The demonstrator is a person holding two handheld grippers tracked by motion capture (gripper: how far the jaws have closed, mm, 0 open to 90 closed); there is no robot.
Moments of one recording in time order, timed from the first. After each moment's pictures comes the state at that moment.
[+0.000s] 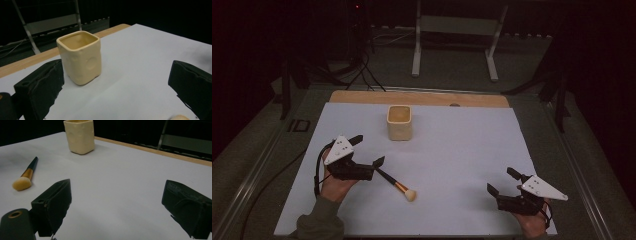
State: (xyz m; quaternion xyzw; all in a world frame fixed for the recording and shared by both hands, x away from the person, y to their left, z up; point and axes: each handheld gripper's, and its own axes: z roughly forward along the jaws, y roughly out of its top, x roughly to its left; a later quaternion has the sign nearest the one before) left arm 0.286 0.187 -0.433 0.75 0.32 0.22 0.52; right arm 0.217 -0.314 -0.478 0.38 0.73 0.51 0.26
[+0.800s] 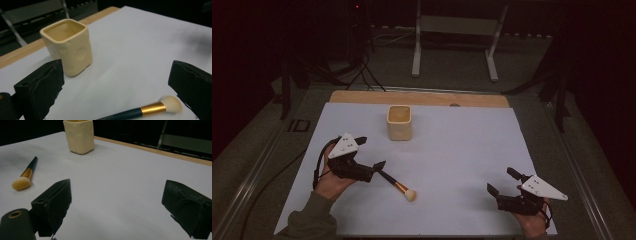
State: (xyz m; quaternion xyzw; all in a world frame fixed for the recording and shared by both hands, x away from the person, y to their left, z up) left arm 0.292 0.184 -0.422 0.81 0.29 0.18 0.48; right arm 0.217 -0.314 -0.479 0.39 0.73 0.51 0.26
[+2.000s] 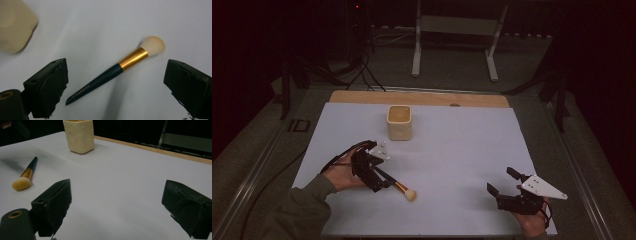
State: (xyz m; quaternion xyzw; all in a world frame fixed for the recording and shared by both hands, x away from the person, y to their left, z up) left arm 0.317 0.138 -0.441 0.95 0.15 0.04 0.27; right arm 0.219 -0.314 -0.479 0.39 0.73 0.51 0.25
